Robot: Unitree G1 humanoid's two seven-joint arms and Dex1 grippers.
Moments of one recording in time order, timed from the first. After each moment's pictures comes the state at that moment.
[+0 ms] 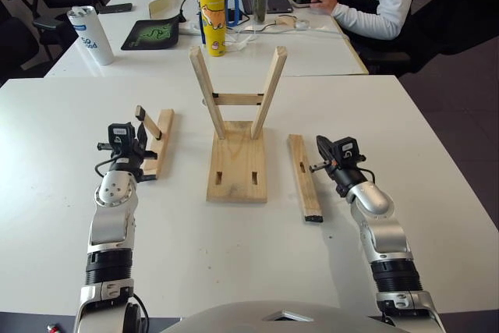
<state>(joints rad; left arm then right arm) -0.15 0.28 0.21 0.05 -0.05 0.15 -0.07 -0.09 -0.25 -0.02 0.05 0.09 0.05 0.30</state>
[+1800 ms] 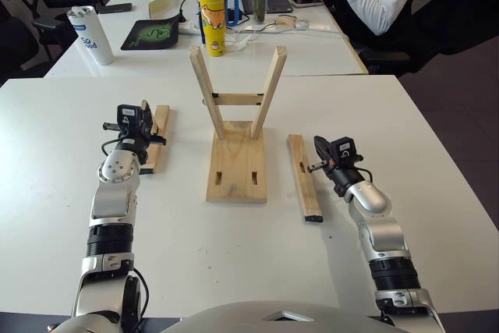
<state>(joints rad) -0.32 0.32 0.18 0.19 -0.06 0.19 -0.15 -0.11 -0.24 -0.01 0.07 0.08 0.05 0.30</state>
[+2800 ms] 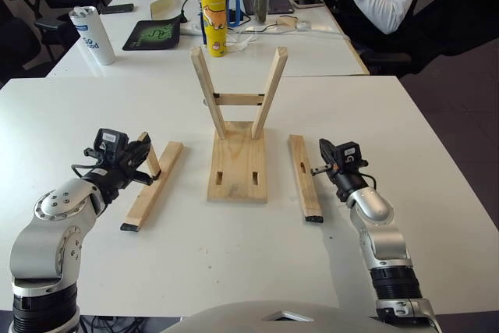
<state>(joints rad) 0.07 0.53 0.32 -0.54 -0.37 0.82 -0.35 -0.05 -0.23 -0.02 0.02 0.08 0.03 0.26</state>
